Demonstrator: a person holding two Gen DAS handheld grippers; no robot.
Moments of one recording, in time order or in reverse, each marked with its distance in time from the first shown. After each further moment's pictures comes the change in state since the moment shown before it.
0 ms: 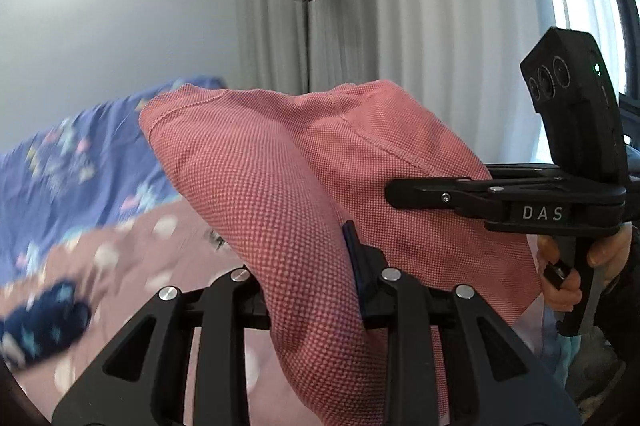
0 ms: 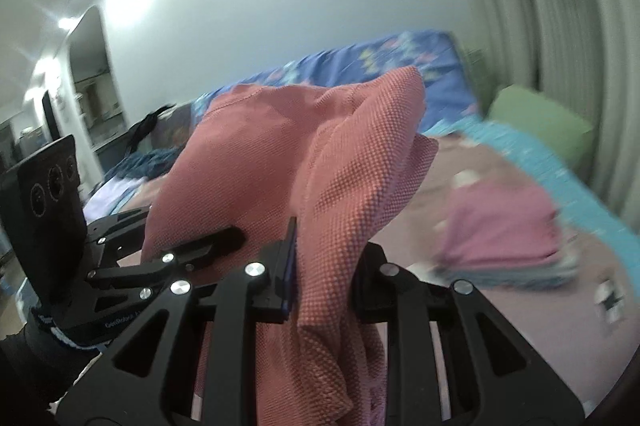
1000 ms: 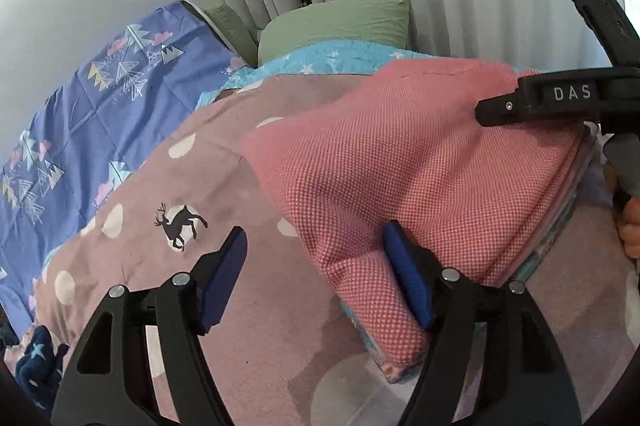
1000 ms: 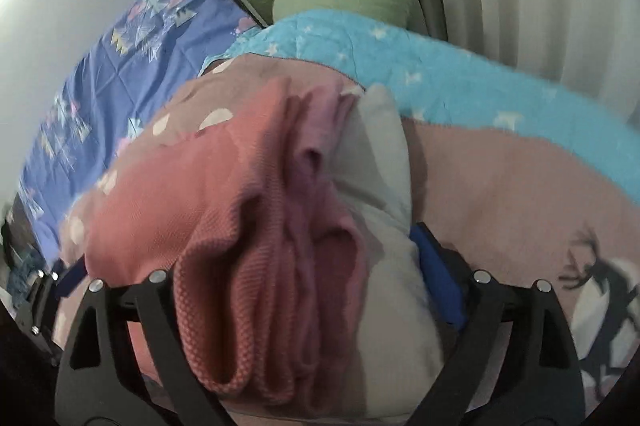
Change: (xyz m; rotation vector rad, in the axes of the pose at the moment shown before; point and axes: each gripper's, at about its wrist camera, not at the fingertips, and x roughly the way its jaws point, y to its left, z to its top) left arm 0.319 -0.010 -0.067 0.206 0.353 0.165; right arm 0.194 -0.305 -0.091 0.487 0.238 -0.470
